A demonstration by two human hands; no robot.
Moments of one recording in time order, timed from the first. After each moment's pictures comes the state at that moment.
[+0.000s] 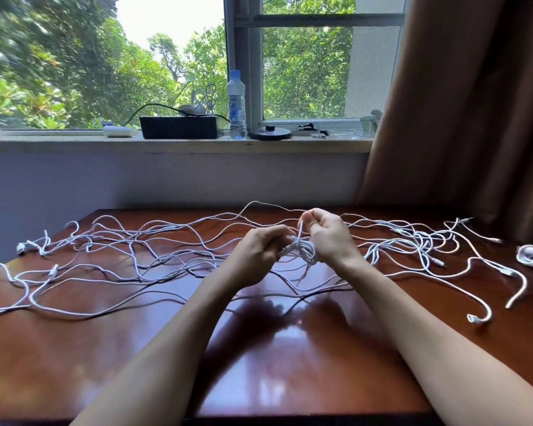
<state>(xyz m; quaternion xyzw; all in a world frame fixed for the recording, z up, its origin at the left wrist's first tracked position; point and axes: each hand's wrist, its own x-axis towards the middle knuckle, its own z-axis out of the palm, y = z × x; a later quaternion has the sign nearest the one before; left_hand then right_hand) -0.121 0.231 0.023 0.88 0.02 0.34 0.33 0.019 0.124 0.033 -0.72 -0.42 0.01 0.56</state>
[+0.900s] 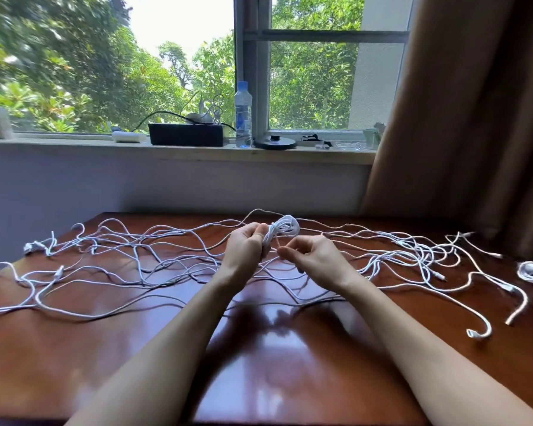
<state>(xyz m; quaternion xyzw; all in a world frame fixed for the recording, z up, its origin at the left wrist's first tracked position) -0.122 0.230 0.034 0.69 0.18 0.41 0.57 0.009 0.121 0.025 -0.67 -0.56 0.08 0.48</state>
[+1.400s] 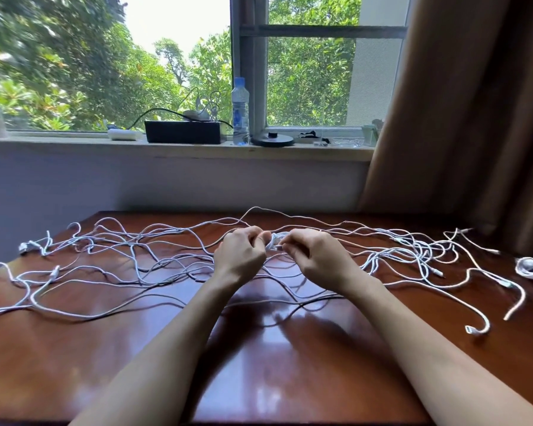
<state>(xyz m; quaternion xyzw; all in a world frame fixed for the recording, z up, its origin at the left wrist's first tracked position) -0.121 0.252 0.017 0.84 0.29 0.39 0.23 0.007 0.110 0.029 -0.67 -0.63 -0.12 0.37</state>
